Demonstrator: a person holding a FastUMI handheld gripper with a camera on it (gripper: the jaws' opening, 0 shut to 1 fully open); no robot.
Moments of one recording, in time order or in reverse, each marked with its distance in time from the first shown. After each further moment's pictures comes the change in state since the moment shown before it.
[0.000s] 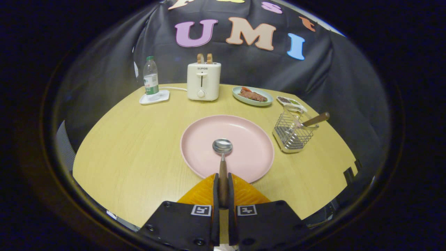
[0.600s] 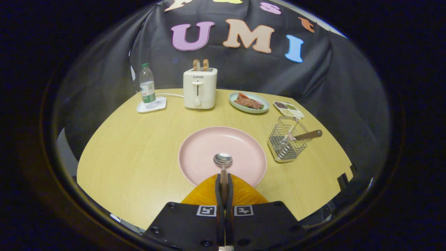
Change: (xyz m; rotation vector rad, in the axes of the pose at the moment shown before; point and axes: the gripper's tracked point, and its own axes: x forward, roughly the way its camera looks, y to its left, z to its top) arm -0.005 -0.013 0.027 0.016 0.010 -0.013
